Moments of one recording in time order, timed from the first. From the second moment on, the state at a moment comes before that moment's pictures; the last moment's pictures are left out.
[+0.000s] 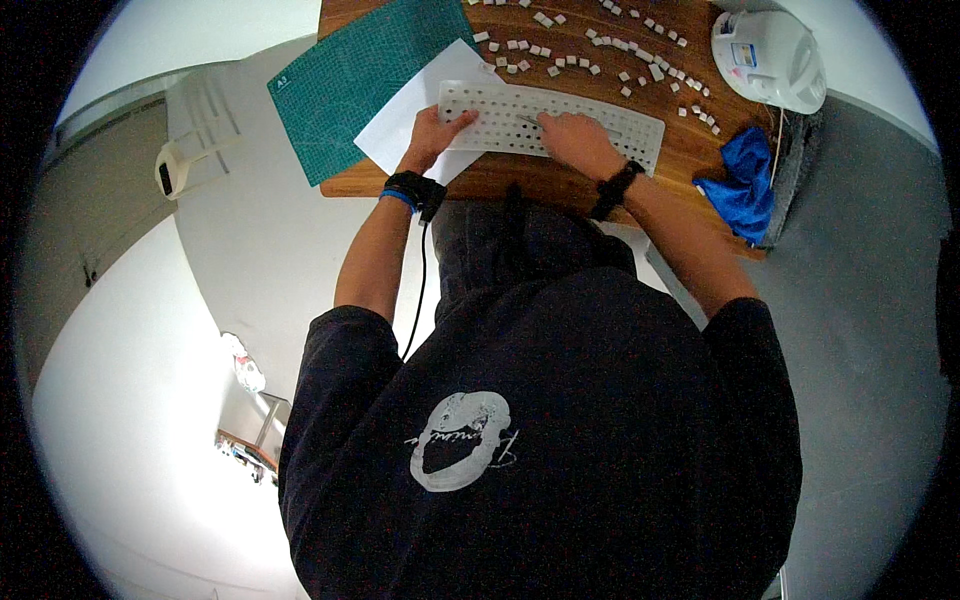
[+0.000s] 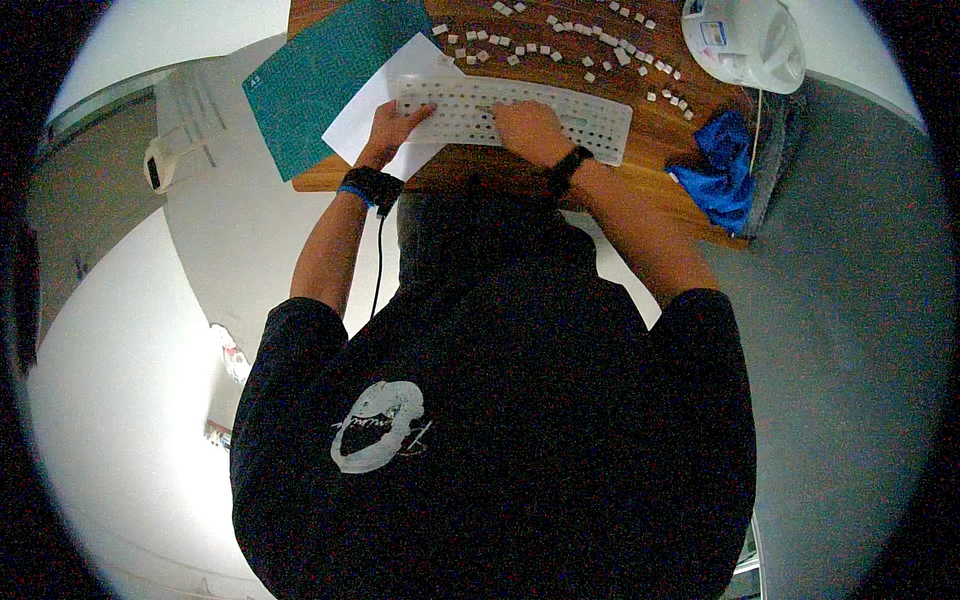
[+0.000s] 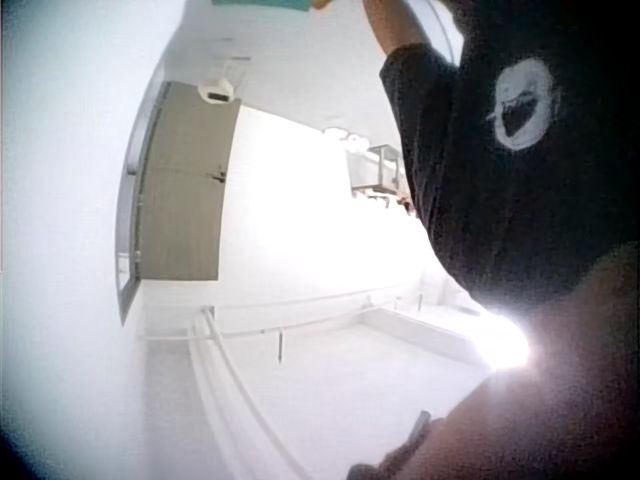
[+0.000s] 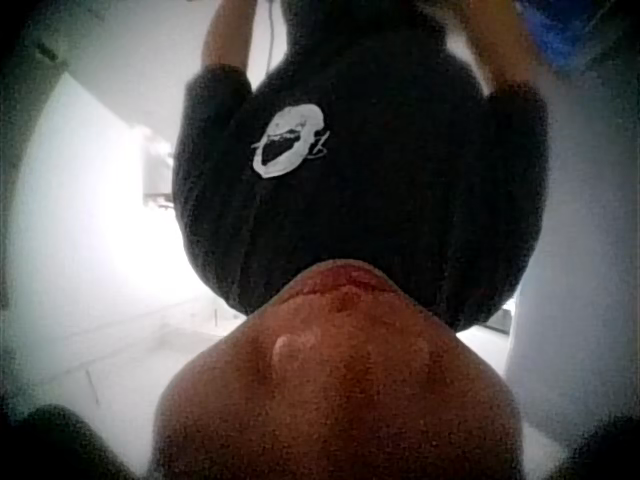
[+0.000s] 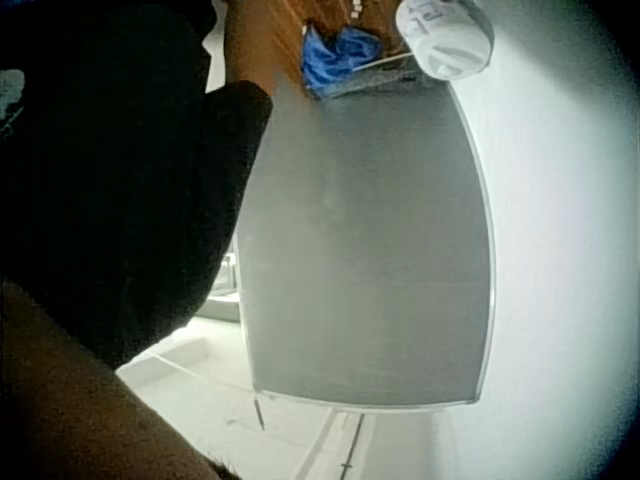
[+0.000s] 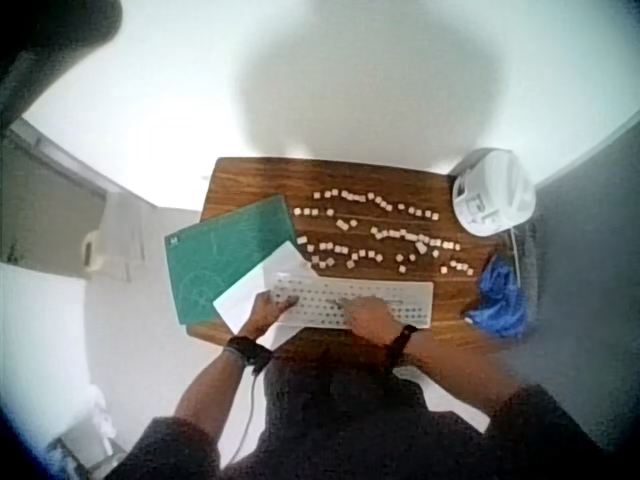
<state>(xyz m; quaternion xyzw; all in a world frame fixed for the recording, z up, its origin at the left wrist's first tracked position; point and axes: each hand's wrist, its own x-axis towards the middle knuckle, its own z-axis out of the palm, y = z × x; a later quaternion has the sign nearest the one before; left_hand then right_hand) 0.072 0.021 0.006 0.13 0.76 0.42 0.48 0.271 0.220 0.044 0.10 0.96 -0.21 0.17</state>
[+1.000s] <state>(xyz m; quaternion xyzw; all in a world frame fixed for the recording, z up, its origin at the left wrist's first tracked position) 0.067 0.045 0.031 0.19 0.73 0.42 0.51 0.251 0.228 0.060 0.13 0.91 -0.21 0.32</state>
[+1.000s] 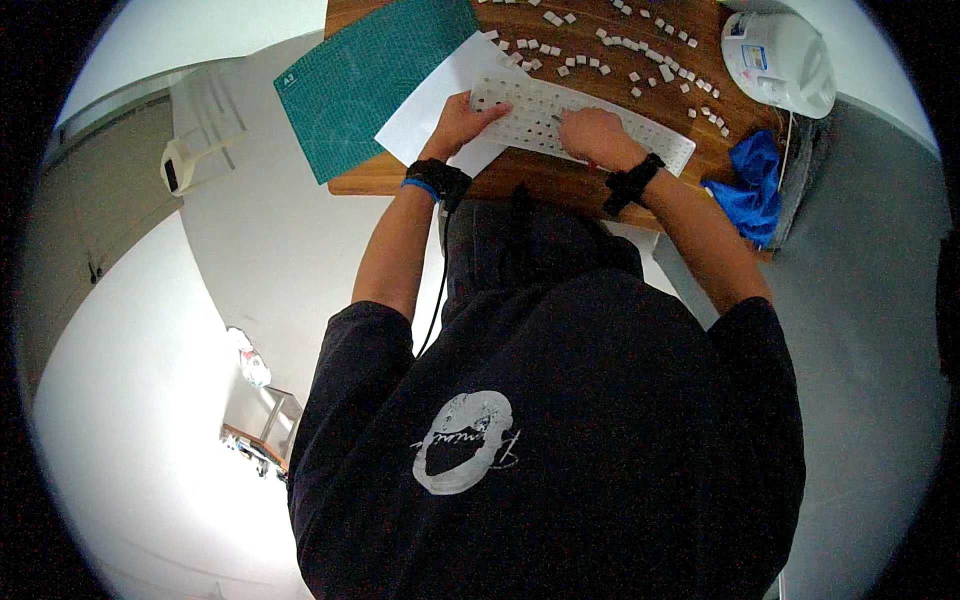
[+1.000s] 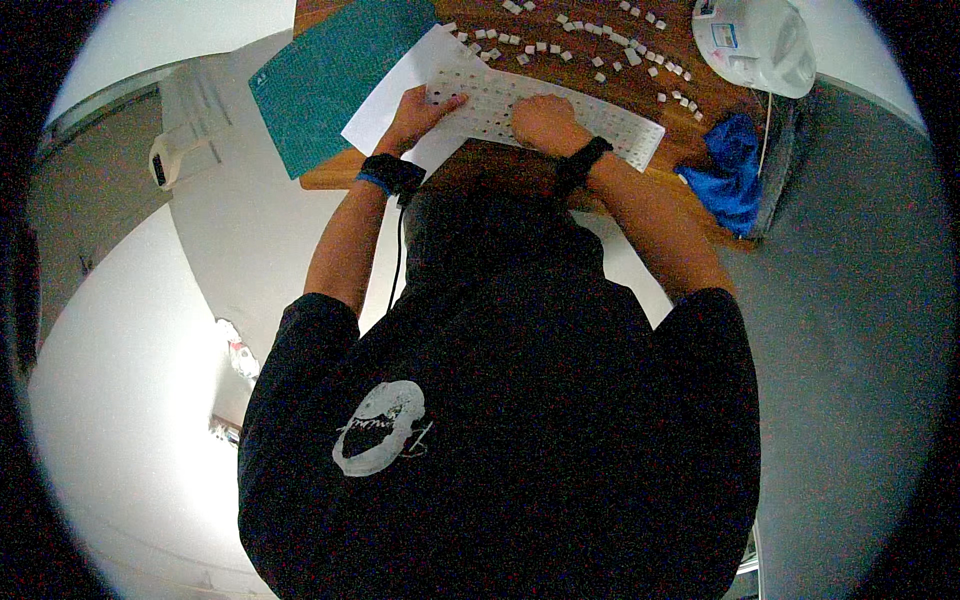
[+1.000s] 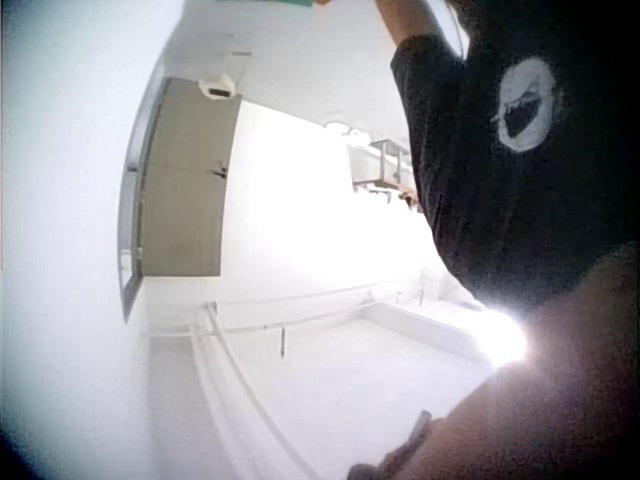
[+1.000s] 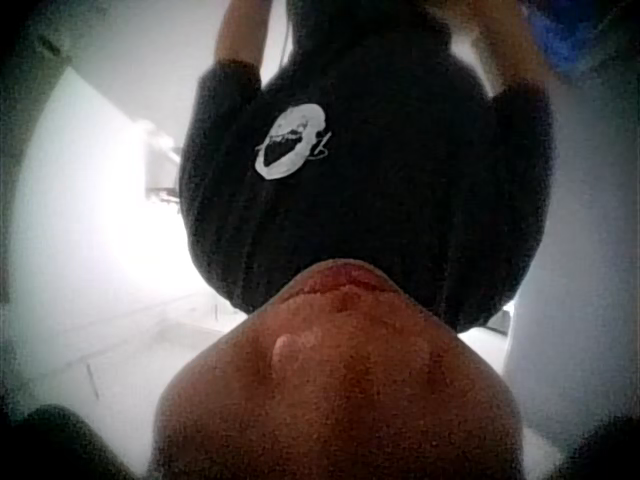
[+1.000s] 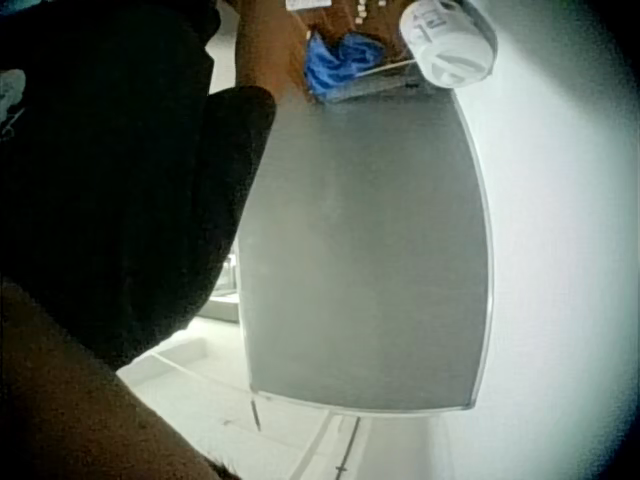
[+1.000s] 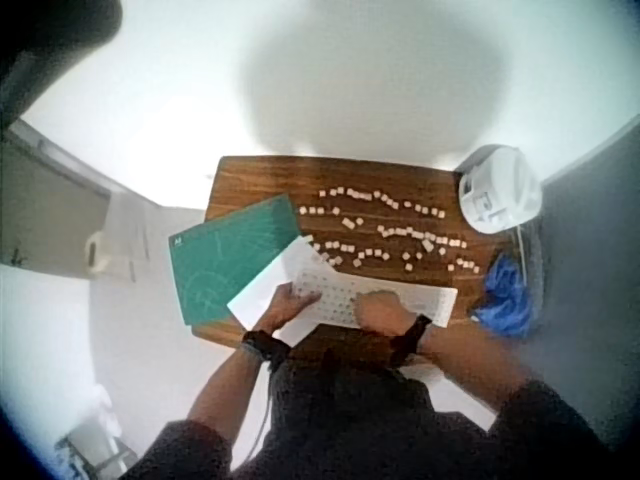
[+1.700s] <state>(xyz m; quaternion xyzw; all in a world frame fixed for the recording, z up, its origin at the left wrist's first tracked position) 0.067 0.038 0.007 0.16 0.74 0.41 0.51 0.316 0.250 0.028 0.16 0.92 -0.27 0.22</state>
